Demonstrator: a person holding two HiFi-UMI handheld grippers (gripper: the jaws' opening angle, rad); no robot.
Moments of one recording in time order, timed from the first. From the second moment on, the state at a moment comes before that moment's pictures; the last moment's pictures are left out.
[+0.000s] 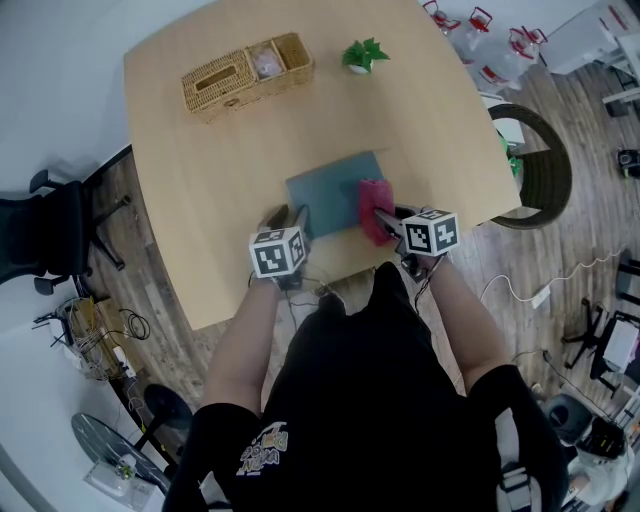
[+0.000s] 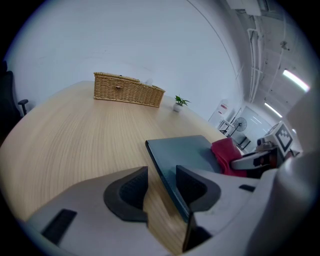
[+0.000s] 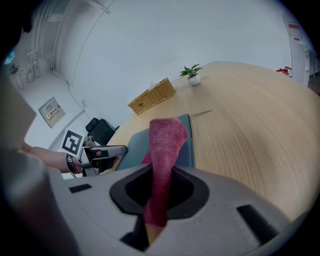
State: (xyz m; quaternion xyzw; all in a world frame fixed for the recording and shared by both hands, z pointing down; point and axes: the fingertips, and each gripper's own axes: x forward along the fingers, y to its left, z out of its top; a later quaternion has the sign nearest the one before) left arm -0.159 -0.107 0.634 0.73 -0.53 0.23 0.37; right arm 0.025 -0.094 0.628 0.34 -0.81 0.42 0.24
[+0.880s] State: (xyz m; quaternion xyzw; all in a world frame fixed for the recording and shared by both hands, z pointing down) left arm -0.160 -0.105 0.633 0.73 -0.52 0.23 0.37; right arm 0.089 -0.107 0.614 0.41 -0.77 0.43 0.22
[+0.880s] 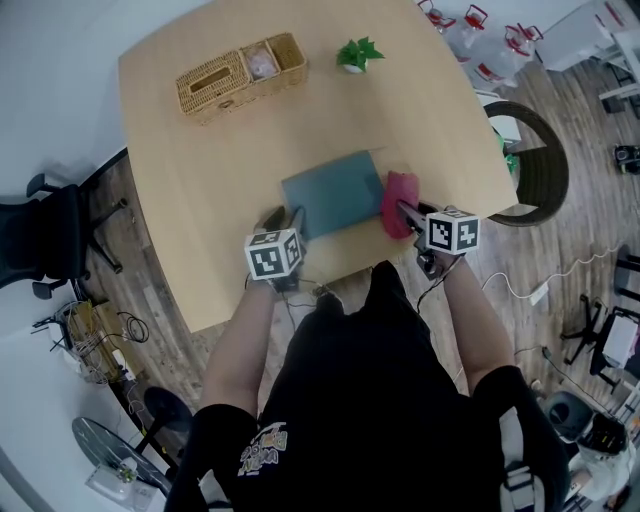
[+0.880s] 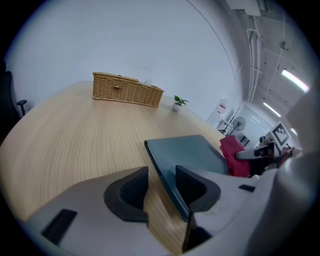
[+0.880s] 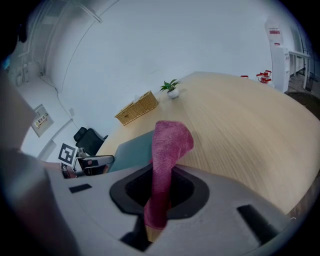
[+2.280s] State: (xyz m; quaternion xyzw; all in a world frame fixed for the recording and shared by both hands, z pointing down) left arm -0.155 -0.049 0.512 0.81 -0.51 0.14 0.25; right arm 0.044 -0.064 0.493 0.40 -0.86 0.29 0.14
